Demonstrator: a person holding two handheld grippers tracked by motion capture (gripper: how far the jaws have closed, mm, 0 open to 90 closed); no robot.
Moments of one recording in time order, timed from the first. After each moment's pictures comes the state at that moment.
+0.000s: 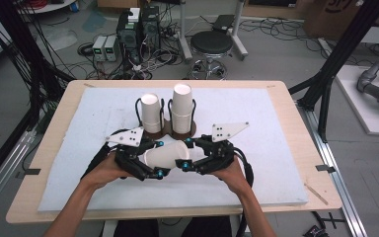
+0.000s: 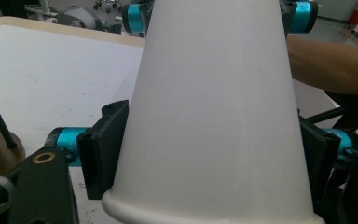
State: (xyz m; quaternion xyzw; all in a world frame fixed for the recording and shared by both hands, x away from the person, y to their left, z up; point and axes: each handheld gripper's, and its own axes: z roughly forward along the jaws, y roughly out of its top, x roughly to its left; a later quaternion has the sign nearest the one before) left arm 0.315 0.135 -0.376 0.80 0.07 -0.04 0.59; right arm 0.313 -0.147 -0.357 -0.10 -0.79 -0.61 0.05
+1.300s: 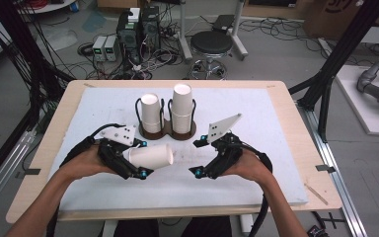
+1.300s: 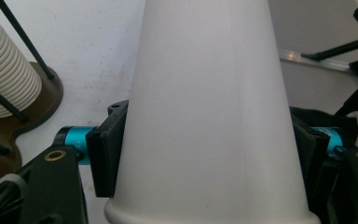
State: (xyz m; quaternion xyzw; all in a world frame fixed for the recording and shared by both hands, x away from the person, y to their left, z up) left arm 0.310 0.159 -0.335 0.90 0.07 -0.01 0.43; right arm 0.315 -0.156 -0.326 -0.09 -0.91 -0.40 0.00
